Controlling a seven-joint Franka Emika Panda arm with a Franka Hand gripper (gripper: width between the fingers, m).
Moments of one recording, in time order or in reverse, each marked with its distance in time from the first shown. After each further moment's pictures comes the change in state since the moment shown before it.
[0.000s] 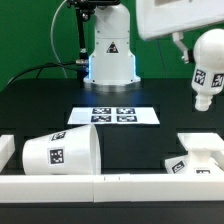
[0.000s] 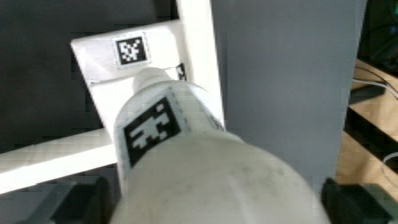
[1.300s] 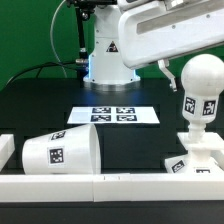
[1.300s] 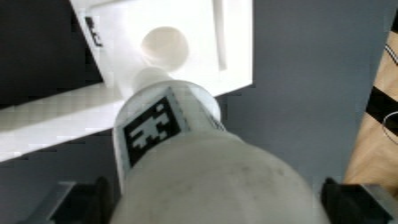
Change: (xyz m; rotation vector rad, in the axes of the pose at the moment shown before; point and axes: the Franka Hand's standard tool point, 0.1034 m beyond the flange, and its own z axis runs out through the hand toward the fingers) arm 0.015 0.013 0.037 0.001 0.108 0.021
